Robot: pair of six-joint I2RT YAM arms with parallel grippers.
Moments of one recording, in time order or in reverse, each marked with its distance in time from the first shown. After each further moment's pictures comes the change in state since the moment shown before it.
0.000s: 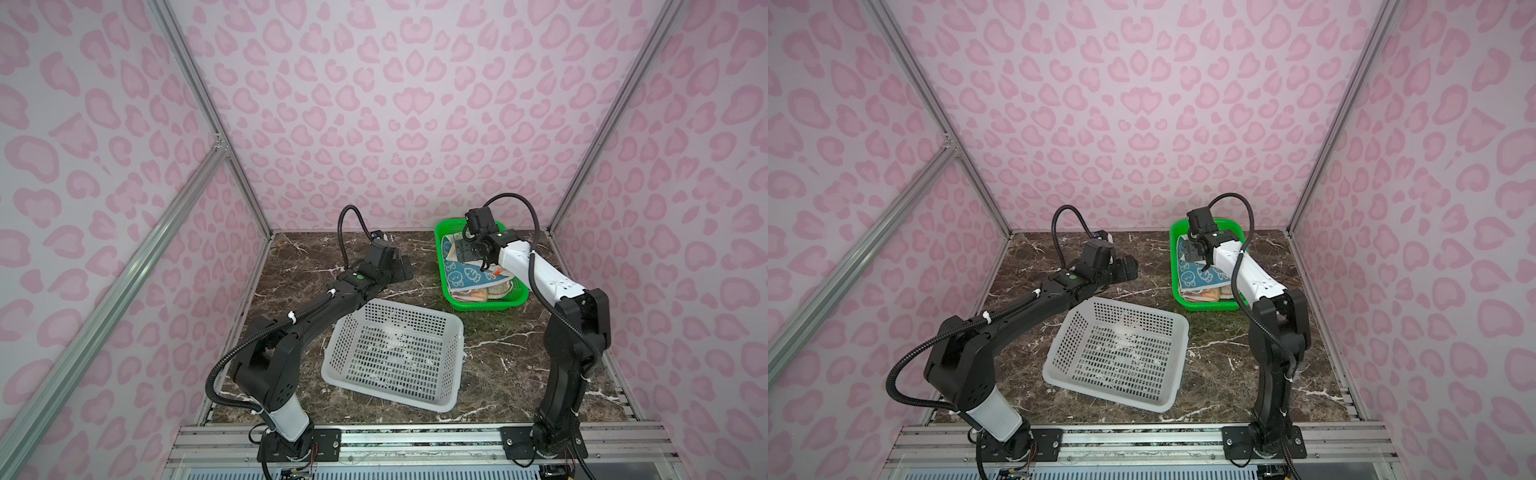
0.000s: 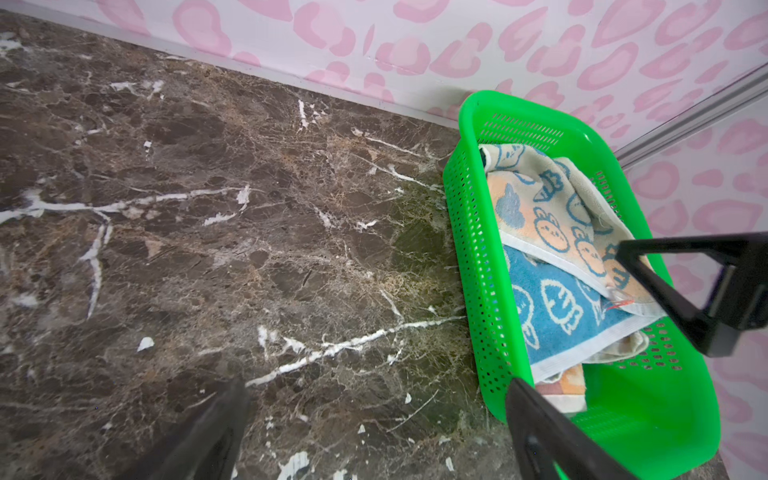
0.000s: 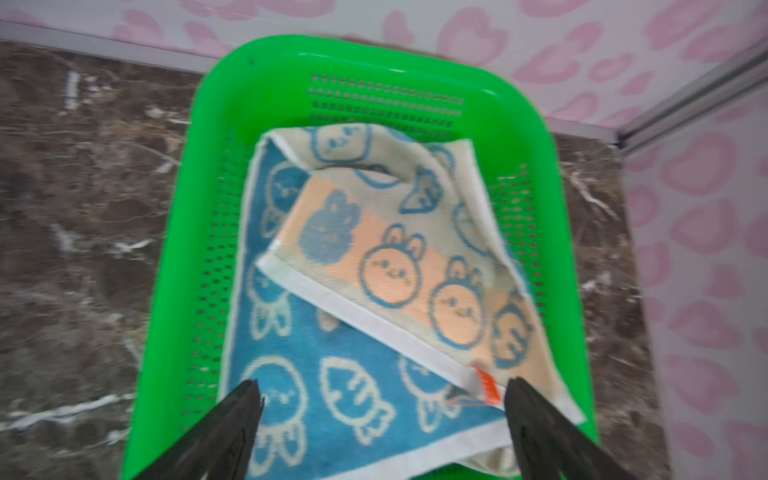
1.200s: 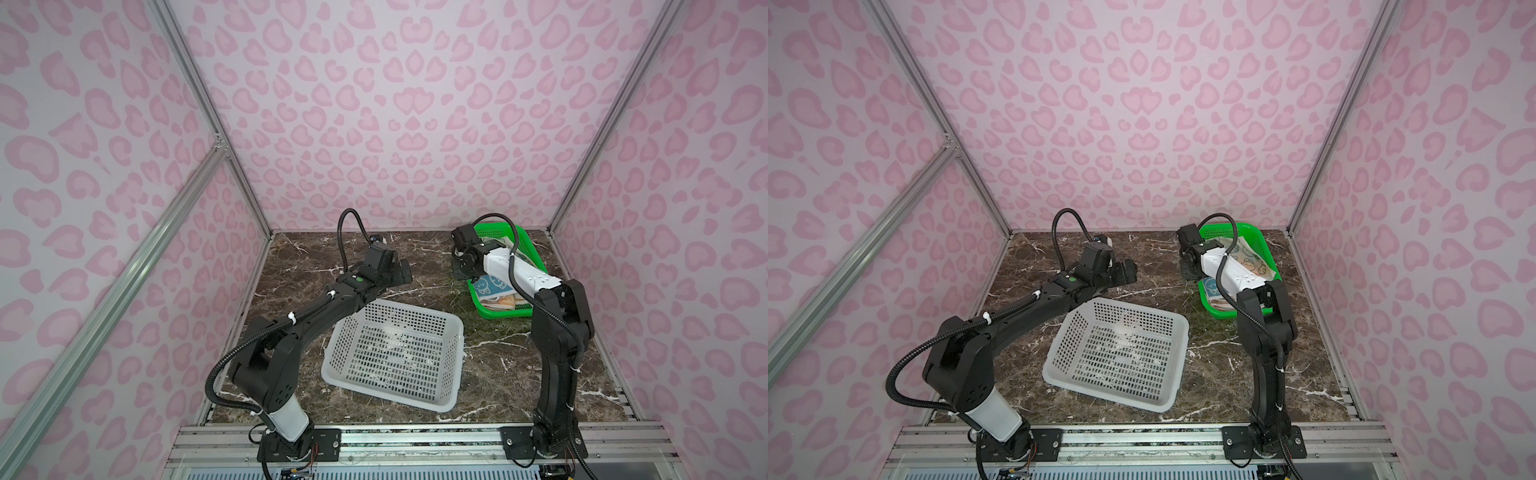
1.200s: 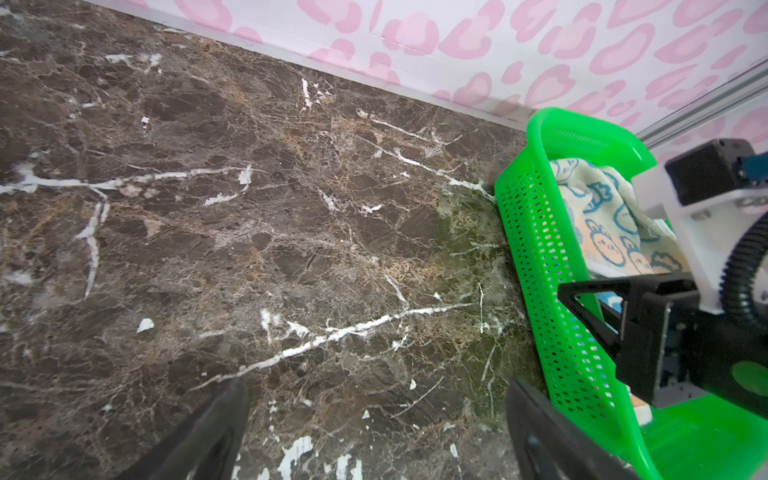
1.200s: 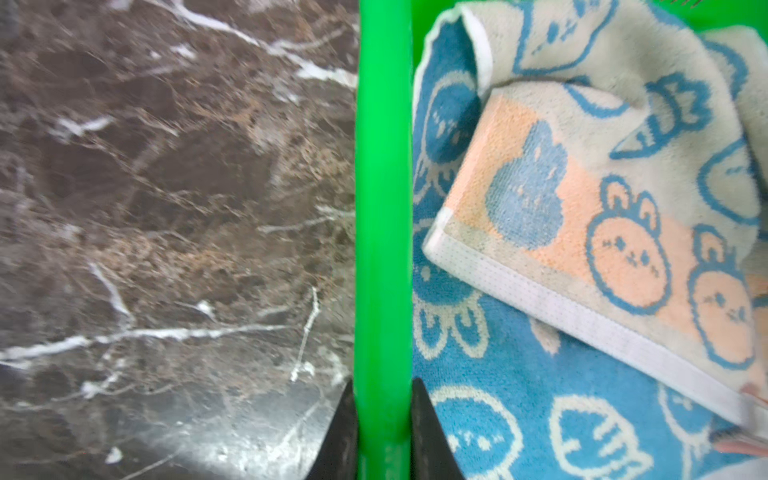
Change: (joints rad) left arm 0.001 0.001 -0.024 0.000 0.014 -0.013; right arm 0.011 0.042 -0.135 -0.035 -0.005 0.035
